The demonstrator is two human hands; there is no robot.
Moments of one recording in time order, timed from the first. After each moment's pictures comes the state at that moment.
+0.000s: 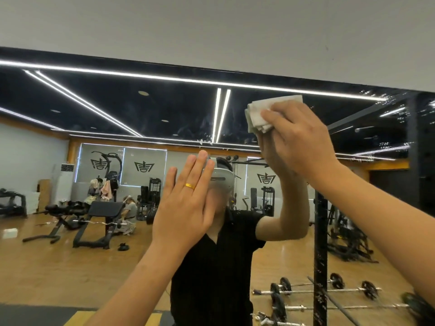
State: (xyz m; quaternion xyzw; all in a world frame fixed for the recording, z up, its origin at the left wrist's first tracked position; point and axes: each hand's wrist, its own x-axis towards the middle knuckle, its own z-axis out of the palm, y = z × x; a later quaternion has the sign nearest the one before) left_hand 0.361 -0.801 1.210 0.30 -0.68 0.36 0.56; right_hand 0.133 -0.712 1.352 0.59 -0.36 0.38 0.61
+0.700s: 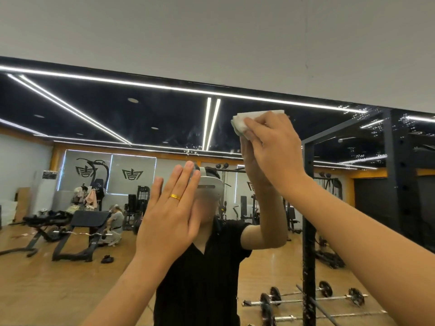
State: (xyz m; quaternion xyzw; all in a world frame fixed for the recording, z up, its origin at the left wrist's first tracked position) left_hand 0.361 -0.801 1.211 0.29 -0.68 0.36 0.57; right_hand 0.155 -0.718 1.355 0.56 -0.36 0.49 0.57
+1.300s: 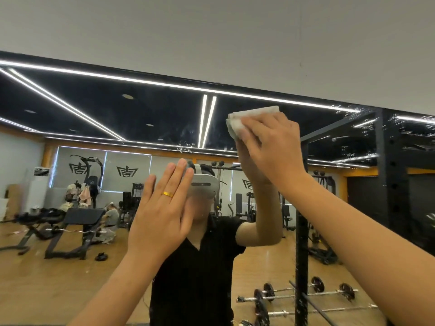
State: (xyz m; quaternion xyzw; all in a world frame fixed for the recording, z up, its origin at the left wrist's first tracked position) left_hand 0.362 -0.801 1.210 0.29 -0.69 0.36 0.56; right_hand 0.144 -0.710 1.353 0.56 -0.37 0.45 0.59
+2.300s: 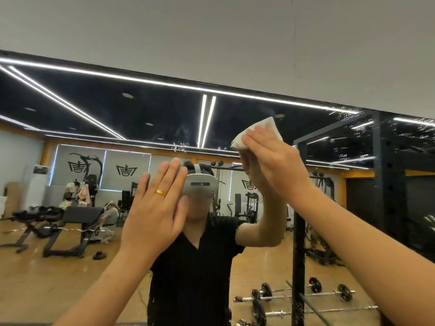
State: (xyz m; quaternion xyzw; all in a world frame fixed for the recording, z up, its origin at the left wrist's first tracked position) left_hand 0.361 -0.797 1.210 0.29 -0.68 0.36 0.56; right_hand 0.125 -0.694 1.332 0.65 -0.36 0.39 0.55
